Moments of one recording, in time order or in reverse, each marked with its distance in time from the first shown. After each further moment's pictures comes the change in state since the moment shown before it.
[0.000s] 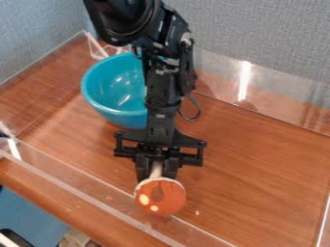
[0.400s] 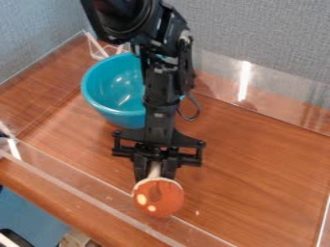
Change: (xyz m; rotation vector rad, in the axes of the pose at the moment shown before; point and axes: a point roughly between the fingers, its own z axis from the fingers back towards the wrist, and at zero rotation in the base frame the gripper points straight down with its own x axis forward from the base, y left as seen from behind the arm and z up) arm -0.002 0.000 0.004 -0.004 -0.006 -0.019
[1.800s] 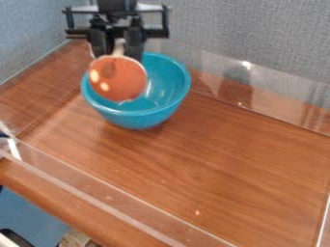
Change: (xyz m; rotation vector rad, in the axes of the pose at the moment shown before) arm 0.017 0.052 0.132 -0.117 -0.104 0.068
